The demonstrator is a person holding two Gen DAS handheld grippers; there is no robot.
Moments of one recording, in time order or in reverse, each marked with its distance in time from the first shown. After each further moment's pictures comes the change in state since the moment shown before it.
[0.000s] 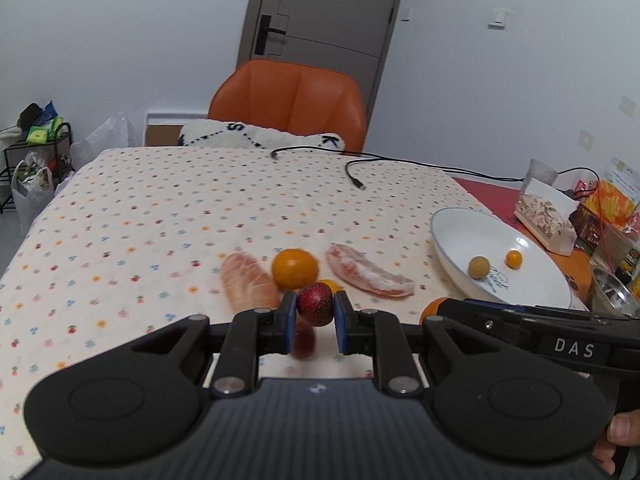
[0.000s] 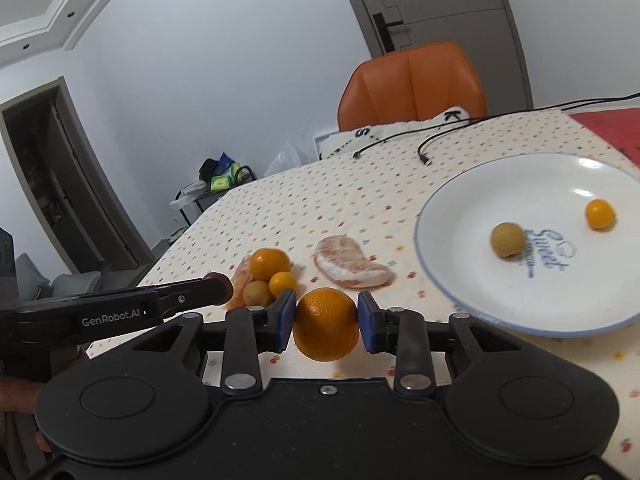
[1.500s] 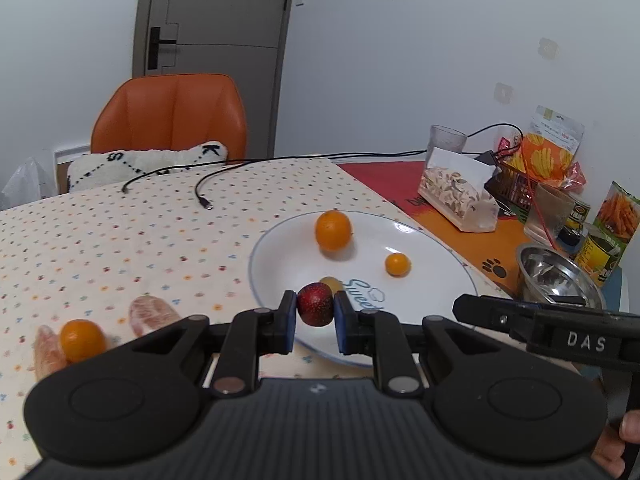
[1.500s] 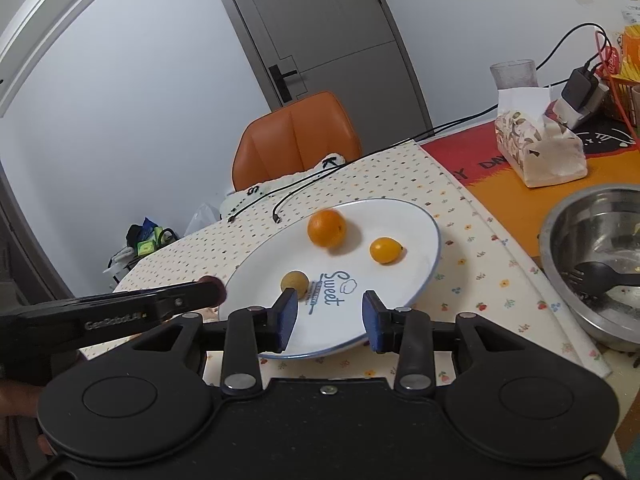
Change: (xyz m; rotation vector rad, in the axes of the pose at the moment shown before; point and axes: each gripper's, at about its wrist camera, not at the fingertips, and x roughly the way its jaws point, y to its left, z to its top) left arm 0.055 -0.135 0.020 0.190 0.022 -0.178; right arm -0.083 -0.104 0.000 0.152 -0.139 -0.209
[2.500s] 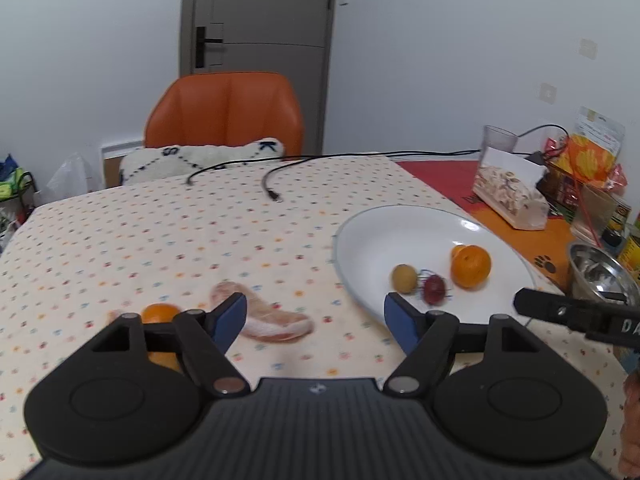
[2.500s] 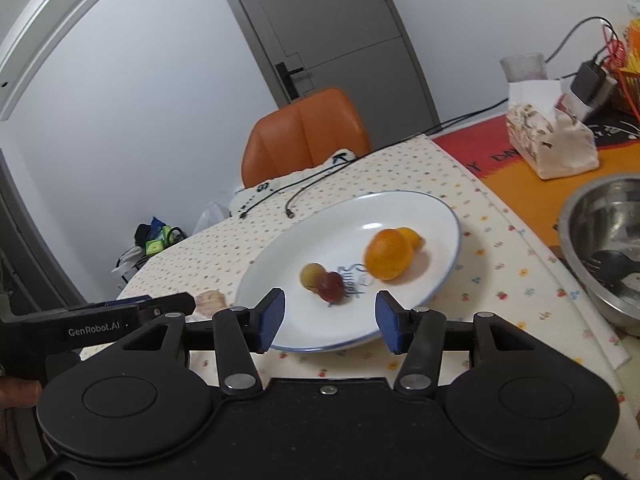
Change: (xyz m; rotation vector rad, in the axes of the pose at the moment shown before) left arm -0.025 0.039 -0.010 -0.029 0.001 0.157; right arm 0.003 0.013 -0.004 0.002 0.005 0.033
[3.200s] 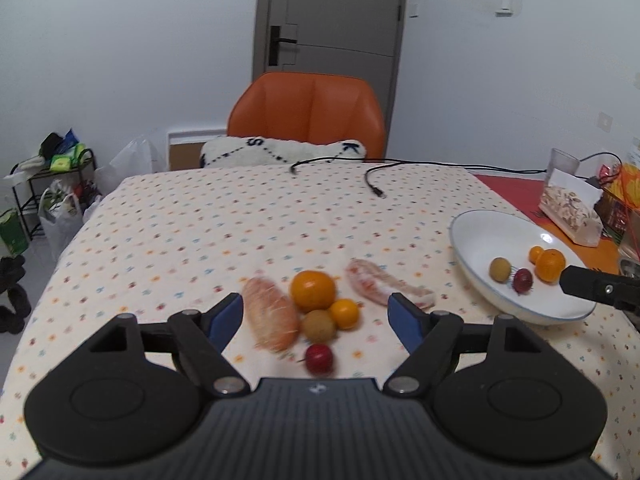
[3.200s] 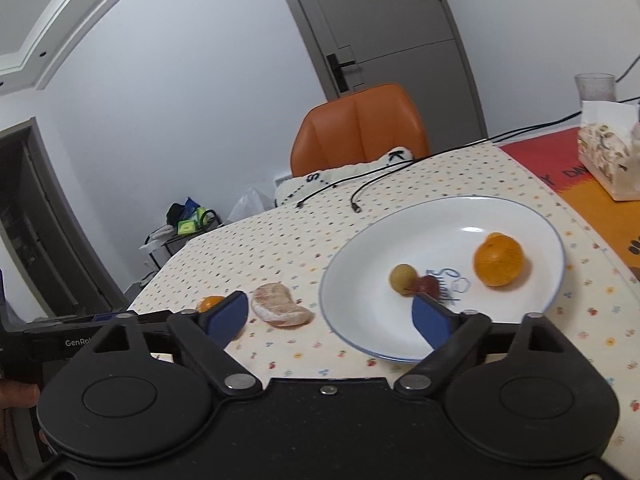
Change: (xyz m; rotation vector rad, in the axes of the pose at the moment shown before) left arm -0.042 0.080 -0.022 -0.102 -0.011 0.143; right arm 0.021 0.058 -0.001 -0.098 0.023 0.091
